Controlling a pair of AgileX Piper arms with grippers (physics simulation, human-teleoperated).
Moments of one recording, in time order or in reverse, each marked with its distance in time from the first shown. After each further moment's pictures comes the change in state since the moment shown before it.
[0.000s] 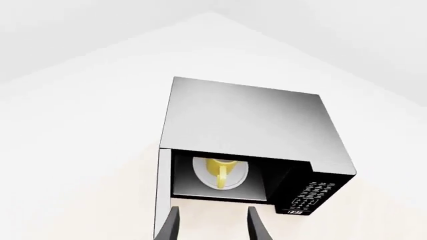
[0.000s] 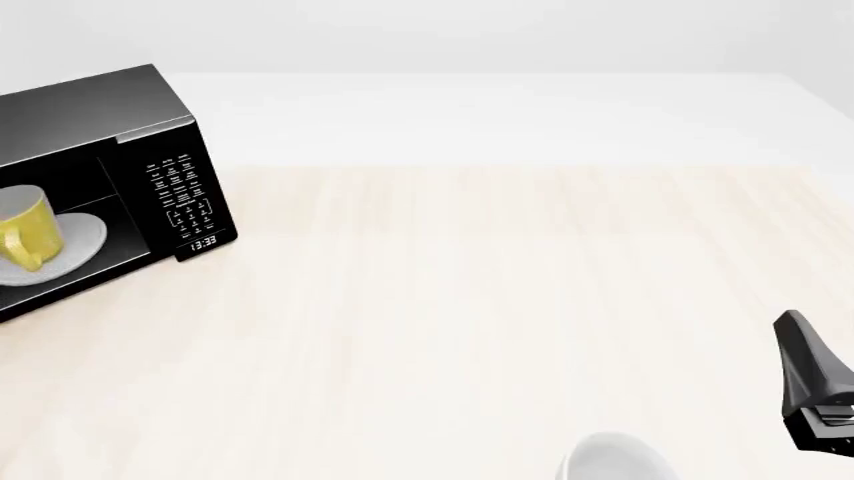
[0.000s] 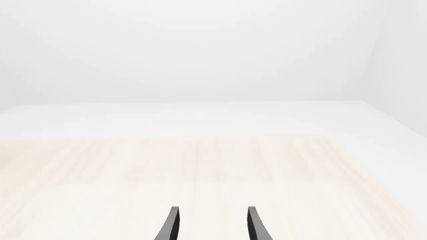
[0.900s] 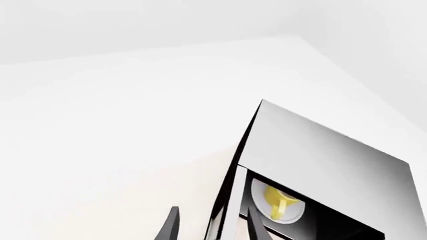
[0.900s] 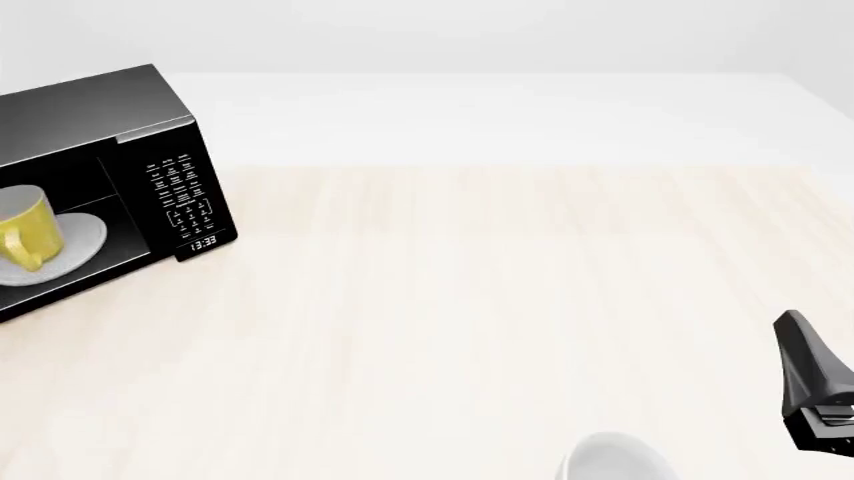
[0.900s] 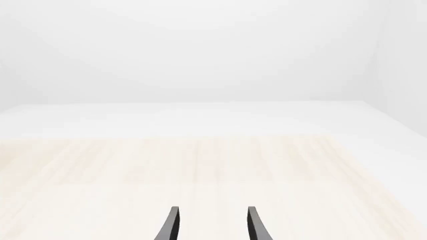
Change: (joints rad) left arm 0.354 0.048 -0.115 0.092 -0.076; right arm 0.000 0.000 0.000 0.000 0.000
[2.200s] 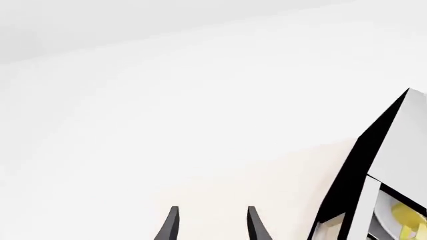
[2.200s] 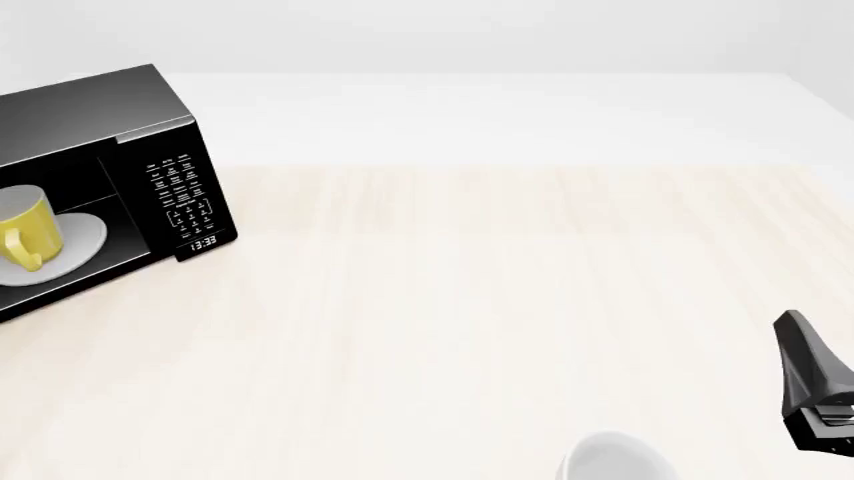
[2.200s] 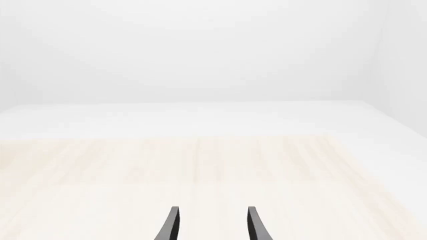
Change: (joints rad) left arm 0.403 0.132 -0.062 0.094 0.283; right arm 0.000 0.000 0.000 0.000 0.000
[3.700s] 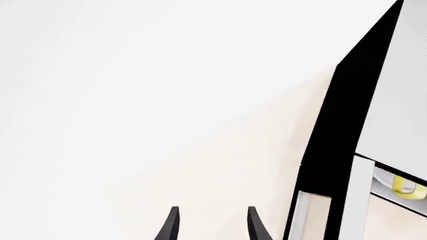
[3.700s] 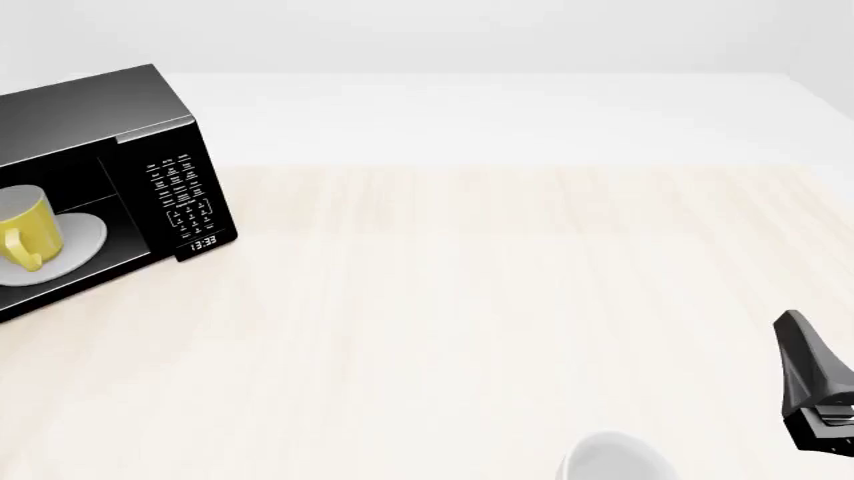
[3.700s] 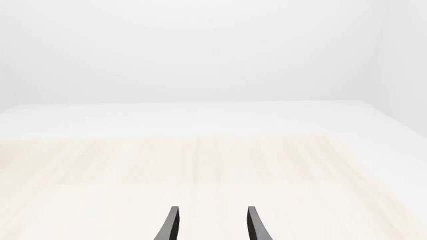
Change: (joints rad) left arm -0.201 0.385 -0.099 0.044 0.074; right arm 0.000 0.000 0.000 0.000 0.000
